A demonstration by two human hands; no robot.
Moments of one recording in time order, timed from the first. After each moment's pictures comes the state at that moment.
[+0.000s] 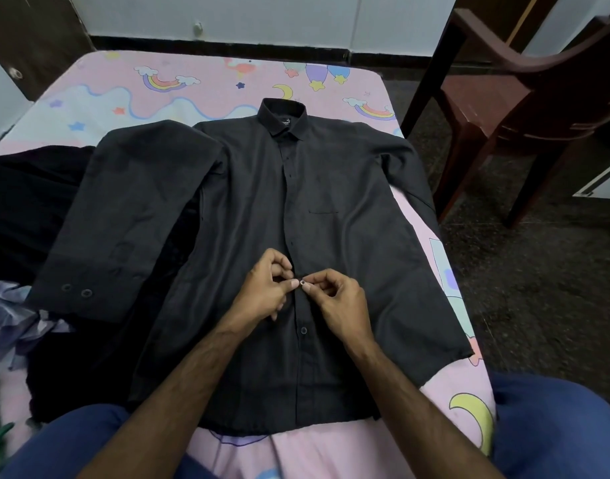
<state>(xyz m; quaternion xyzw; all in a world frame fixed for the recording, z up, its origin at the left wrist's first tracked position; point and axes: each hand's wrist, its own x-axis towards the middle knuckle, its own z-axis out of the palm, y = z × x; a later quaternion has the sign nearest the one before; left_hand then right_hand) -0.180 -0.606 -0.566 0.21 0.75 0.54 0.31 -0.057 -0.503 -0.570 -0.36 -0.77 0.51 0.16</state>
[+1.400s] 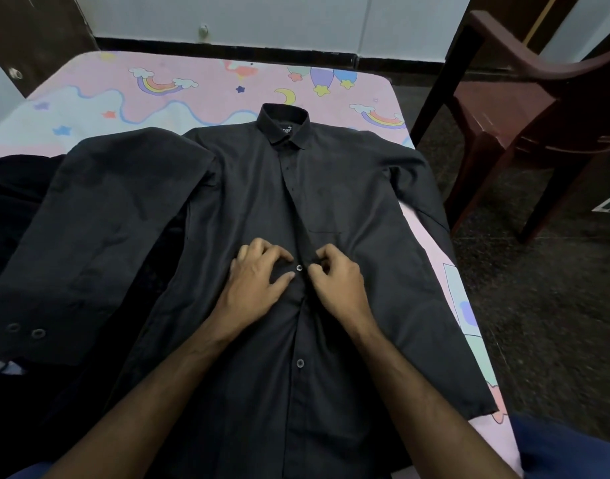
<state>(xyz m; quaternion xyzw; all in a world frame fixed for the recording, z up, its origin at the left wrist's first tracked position) -0.236 -0.576 -0.579 0.41 0.86 0.31 0.03 -0.125 -0.450 -0.559 -0.36 -0.82 0.42 0.15</state>
